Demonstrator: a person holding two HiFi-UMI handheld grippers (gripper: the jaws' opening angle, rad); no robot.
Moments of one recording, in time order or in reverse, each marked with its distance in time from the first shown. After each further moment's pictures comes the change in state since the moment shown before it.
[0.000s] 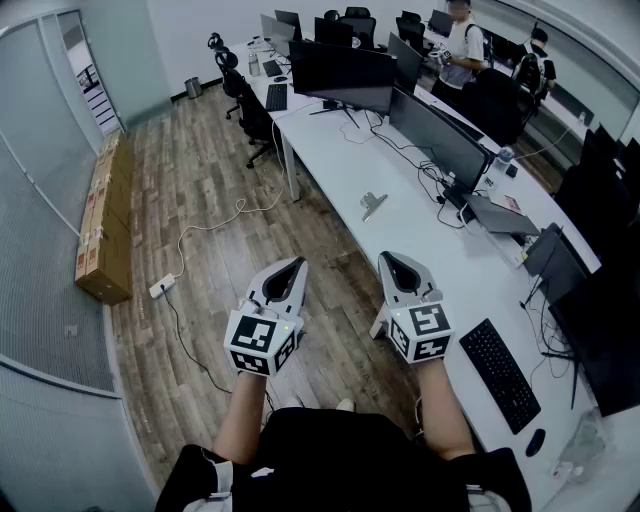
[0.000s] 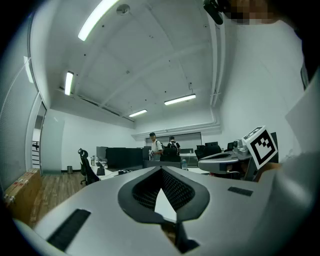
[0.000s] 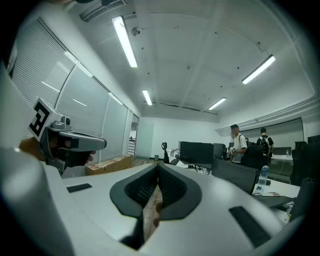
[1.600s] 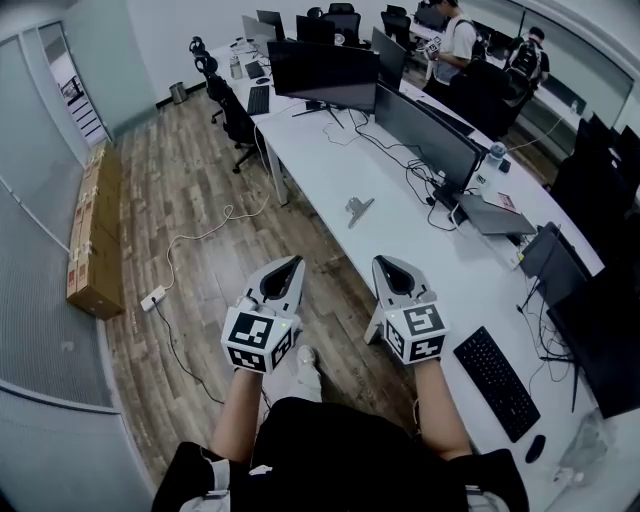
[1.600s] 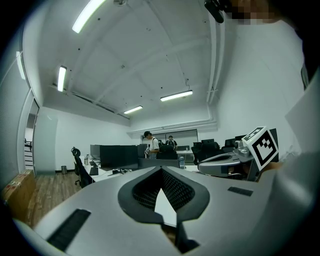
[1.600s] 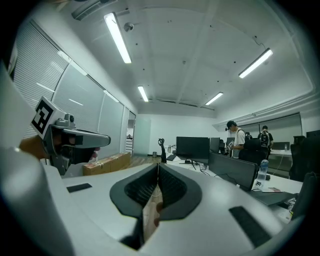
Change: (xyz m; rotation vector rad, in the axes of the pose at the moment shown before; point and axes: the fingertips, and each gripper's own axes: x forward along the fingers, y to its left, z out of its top) left arm 0.080 -0.005 -0.017 0.017 0.030 -0.051; right arm 0.031 -0.059 -0.034 0.030 0.043 -0.015
